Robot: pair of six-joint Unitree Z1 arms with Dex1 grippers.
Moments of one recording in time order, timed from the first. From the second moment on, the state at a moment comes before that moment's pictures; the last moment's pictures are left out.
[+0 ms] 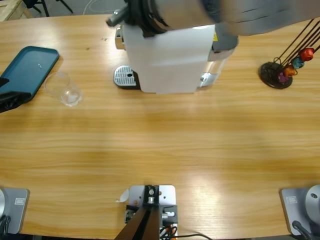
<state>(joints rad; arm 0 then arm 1) -0.66 0.89 -0.58 0.26 -0.05 -0.11 0.96 1.79 -1.33 0.11 -0.14 0.03</state>
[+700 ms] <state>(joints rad) -0.66 1.13 -0.56 0.04 0.13 -0.16 0.96 1.04 -0.82 0.48 -0.06 0.06</state>
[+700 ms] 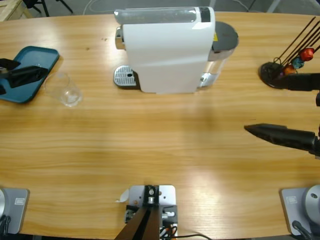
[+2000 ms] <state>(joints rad) -0.66 1.48 -0.50 -0.17 0.23 -0.24 0.96 1.00 -0.67 0.37 -0.06 0.08</state>
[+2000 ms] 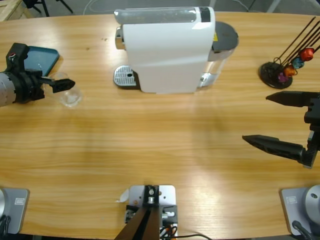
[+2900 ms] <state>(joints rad) -0.66 1.50 -0.51 -0.29 0.10 -0.09 0.96 1.00 -0.65 0.34 -0.06 0.08</state>
